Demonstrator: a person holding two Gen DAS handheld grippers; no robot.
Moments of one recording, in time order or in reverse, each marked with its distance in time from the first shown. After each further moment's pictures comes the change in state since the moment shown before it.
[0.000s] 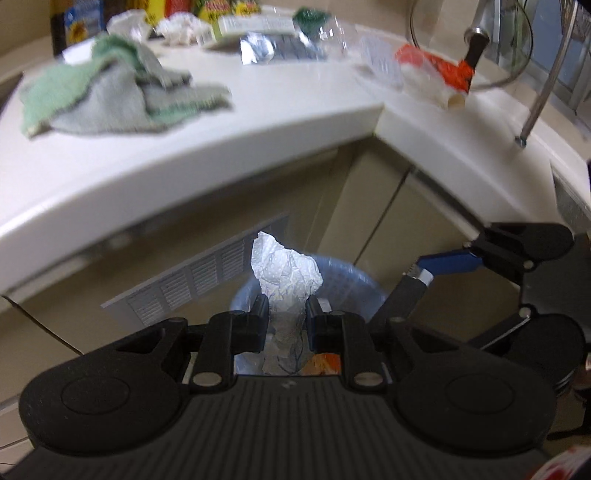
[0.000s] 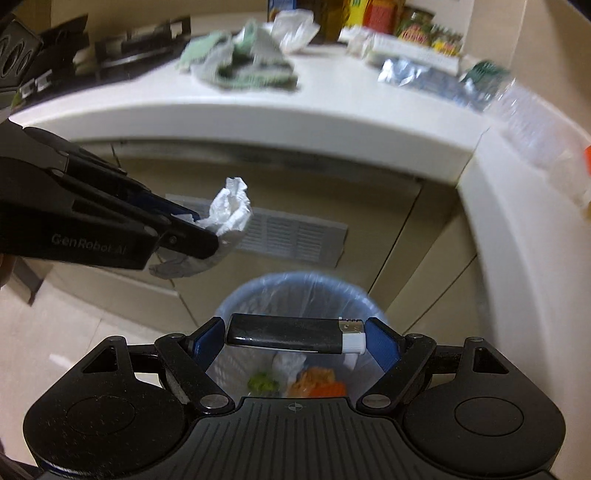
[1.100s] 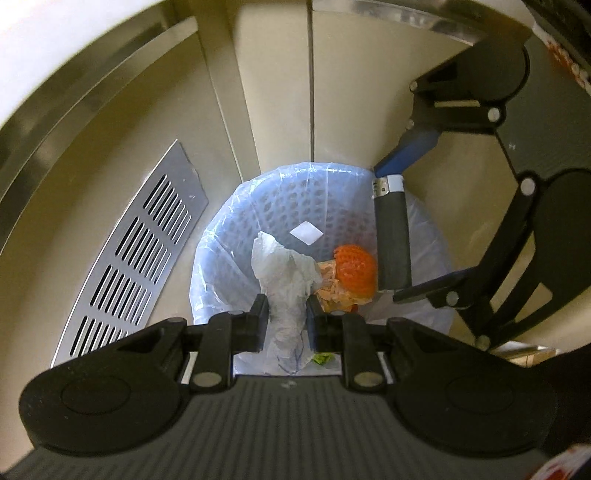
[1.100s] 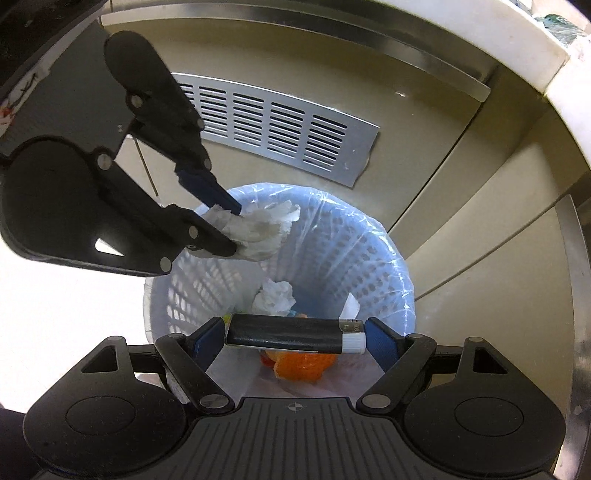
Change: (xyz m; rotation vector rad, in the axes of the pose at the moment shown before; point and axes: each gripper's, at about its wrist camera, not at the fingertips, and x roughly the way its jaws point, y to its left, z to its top) left arm 0.118 -0.024 -0.030 0.578 0.200 -0.096; right arm 0.086 -0.015 -0.035 -0.179 0.190 0.008
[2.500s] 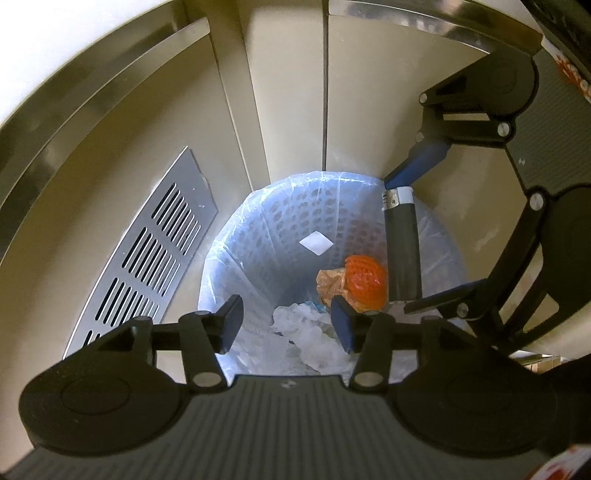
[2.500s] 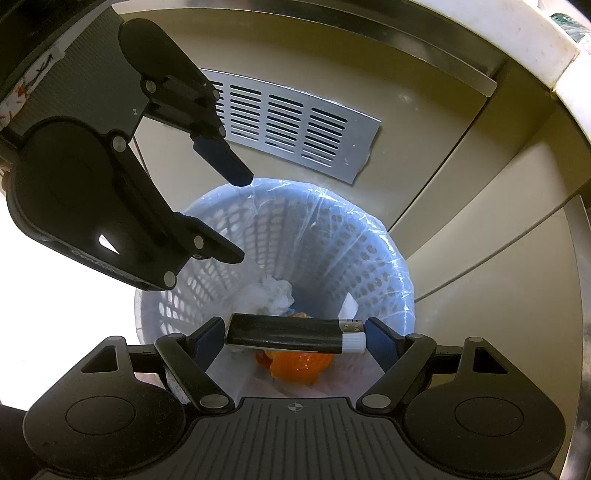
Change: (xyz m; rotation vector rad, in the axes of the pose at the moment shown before) left arm 0.003 0.009 0.002 -0.022 -0.028 0.016; right arm 0.006 -0.001 0.000 -0.008 0.010 0.008
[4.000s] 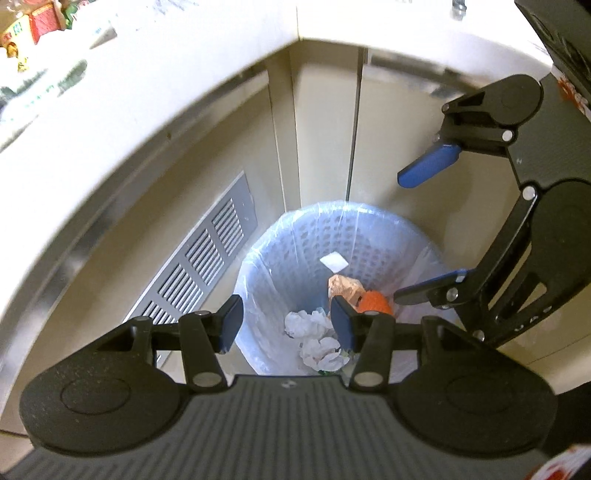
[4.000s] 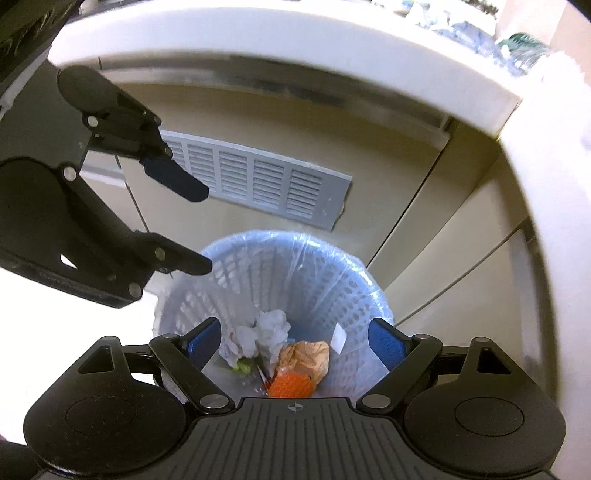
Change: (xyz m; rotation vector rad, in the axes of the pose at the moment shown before) left arm -0.066 0.009 0.000 -0.119 -0.087 0.073; right arm -0.049 0.004 0.008 0.085 -0.105 -0.035
